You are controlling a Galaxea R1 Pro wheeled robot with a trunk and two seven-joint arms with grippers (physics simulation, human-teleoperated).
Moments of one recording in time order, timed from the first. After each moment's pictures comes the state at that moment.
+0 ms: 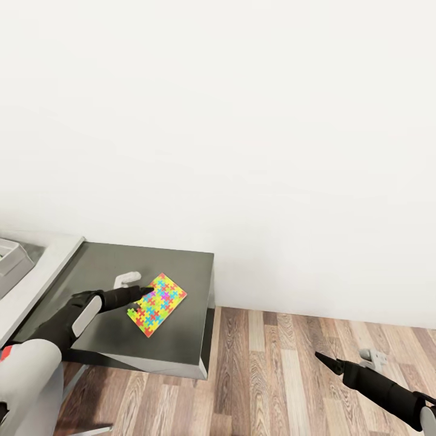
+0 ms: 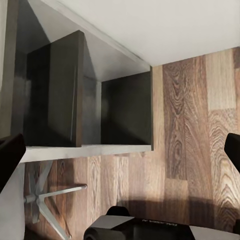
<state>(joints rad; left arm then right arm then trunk) -0.82 0.30 -0.24 -0.63 0.59 0.51 -0.34 -0.06 -0.15 -0.47 -1.47 -0.23 0.76 0.80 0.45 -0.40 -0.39</state>
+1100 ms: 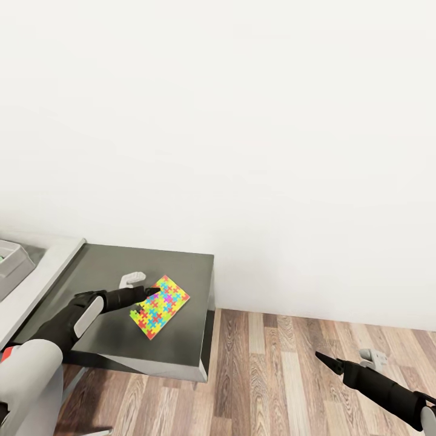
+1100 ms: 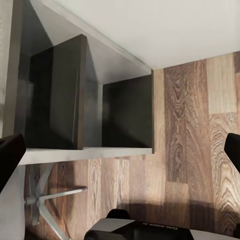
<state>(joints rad) -0.82 0.30 -0.26 -0.63 0.59 0.51 -0.46 -0.06 -0.15 -0.47 -1.47 -0.23 0.76 0.80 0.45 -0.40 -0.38</state>
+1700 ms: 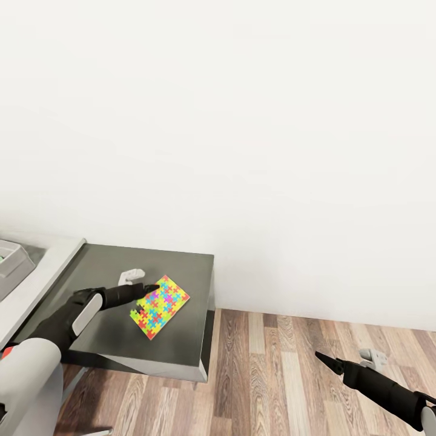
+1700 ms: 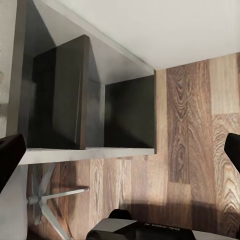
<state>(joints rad) -0.82 0.31 -0.26 -0.67 0.58 0.52 -0.46 -0.06 -0.15 -0.47 -1.47 -0.23 0.76 0.81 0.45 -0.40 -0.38</state>
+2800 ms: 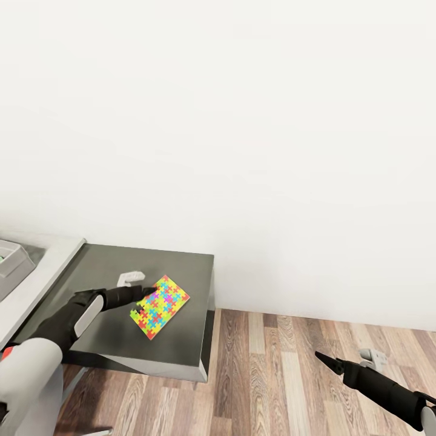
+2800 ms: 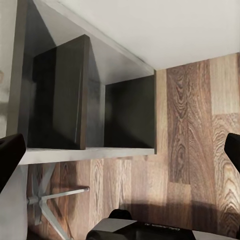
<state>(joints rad) -0.82 0.30 -0.26 -0.65 0.51 0.49 -0.40 -0.06 -0.15 -0.47 -1.47 -0.23 0.76 0.81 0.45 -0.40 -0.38</state>
